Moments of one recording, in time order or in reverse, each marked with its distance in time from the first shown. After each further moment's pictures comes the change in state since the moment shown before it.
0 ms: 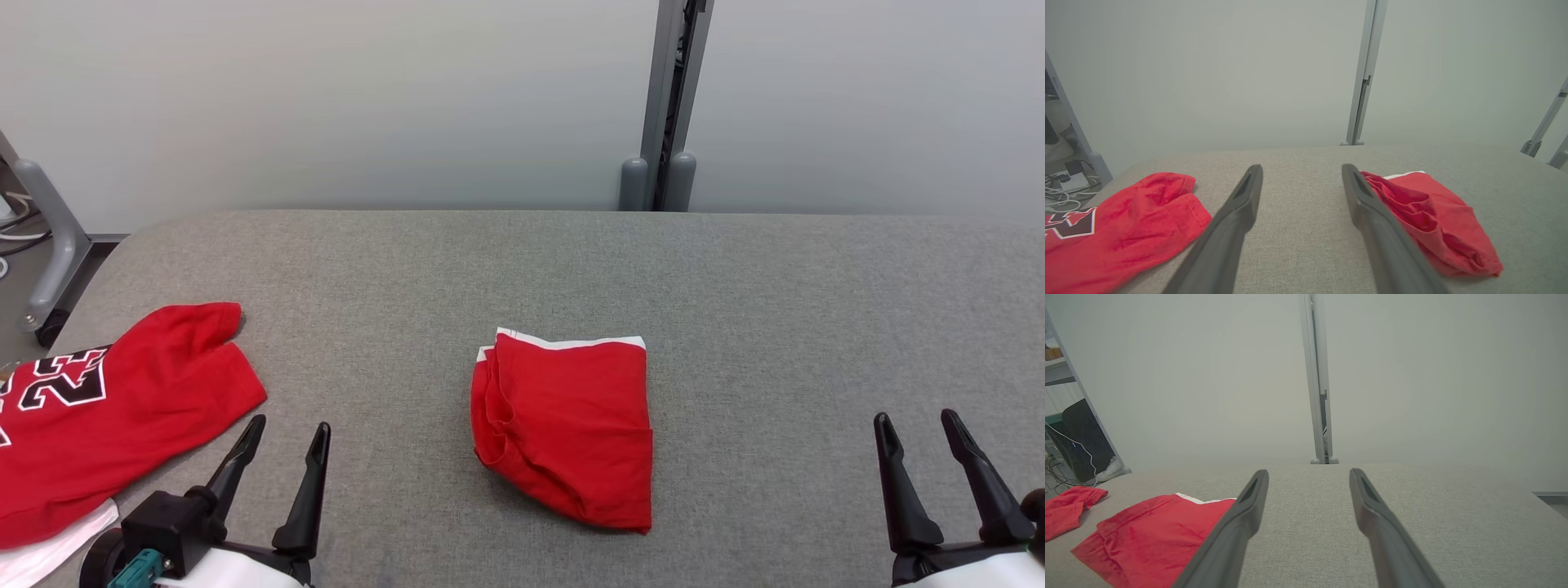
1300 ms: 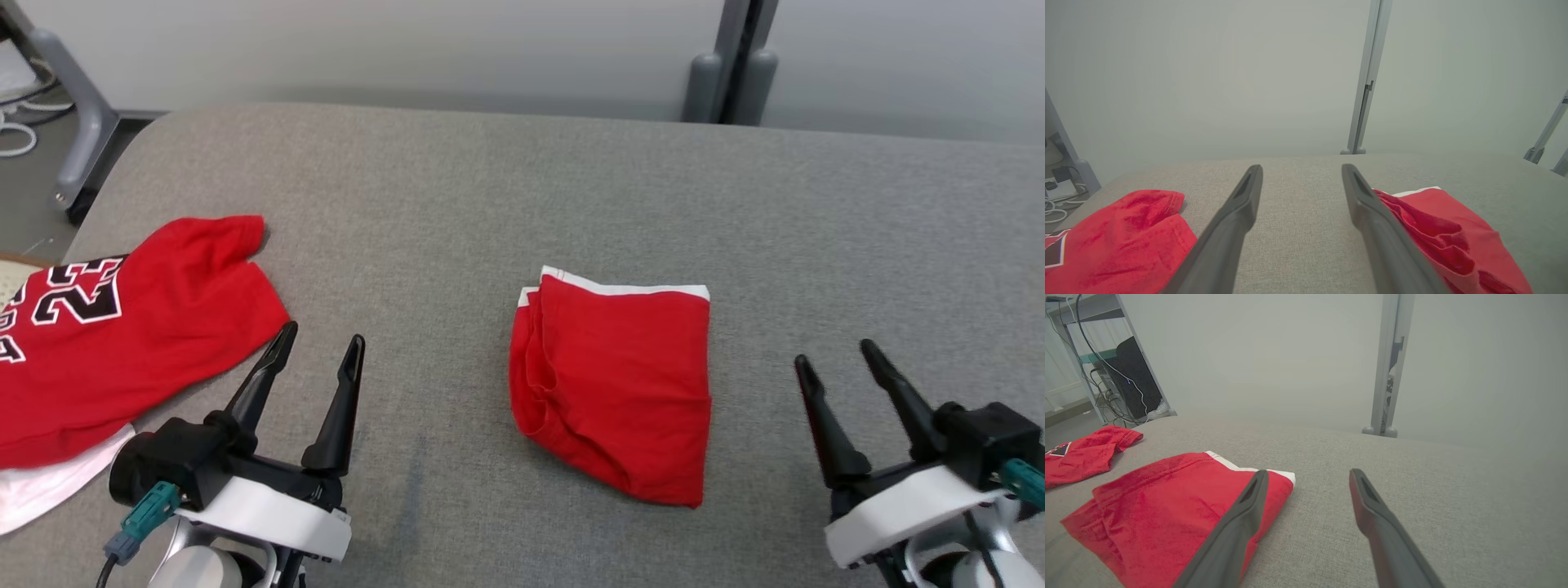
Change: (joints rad) left arm -0.160 -0.023 -0.045 0.001 0.006 -0.032 -0.050; right arm -0.187 -0.063 0.134 0.069 -0.020 0.000 0.071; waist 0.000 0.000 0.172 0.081
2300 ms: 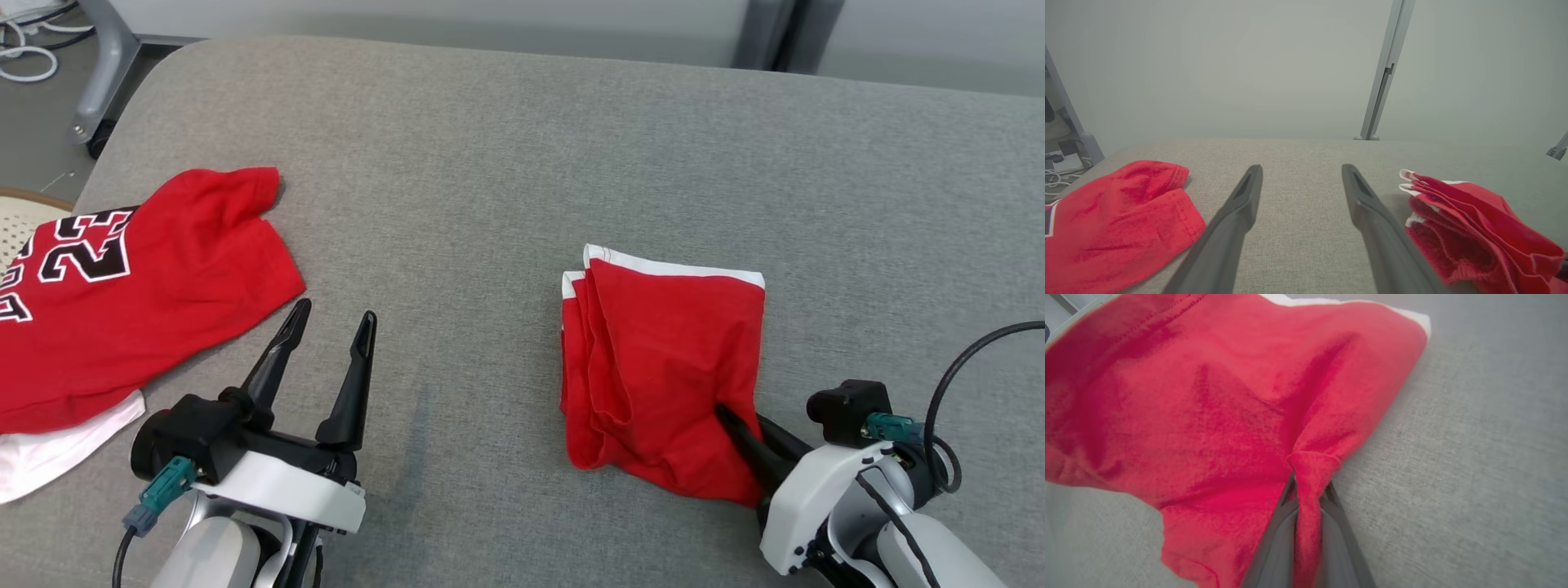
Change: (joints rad) left arm -0.090 -0.076 0.005 0.128 0.016 -0.048 -0.053; right arm -0.212 -0.061 0.323 0.345 0.225 0.002 0.140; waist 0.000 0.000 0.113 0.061
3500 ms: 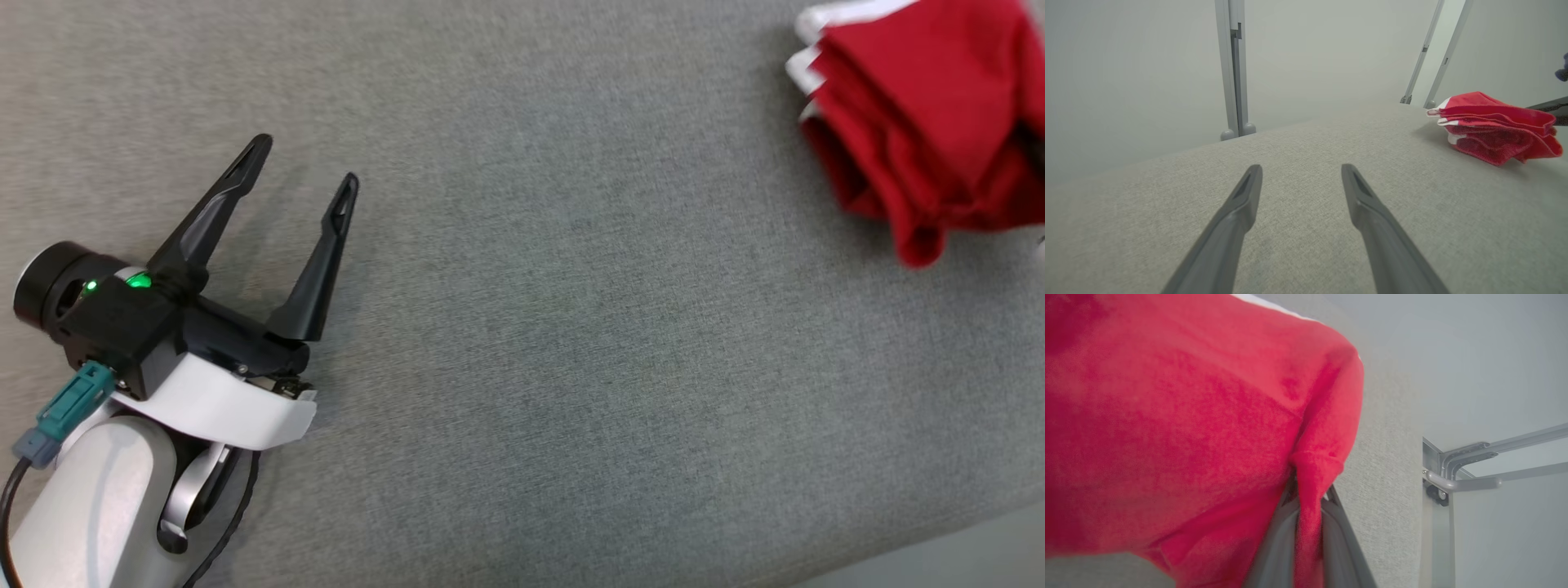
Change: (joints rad) left arm -0.175 0.182 0.009 -0.305 0.071 -0.022 0.172; right arm -0.457 -0.479 0.043 0.068 -0.176 -0.002 -0.028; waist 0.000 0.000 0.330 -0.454
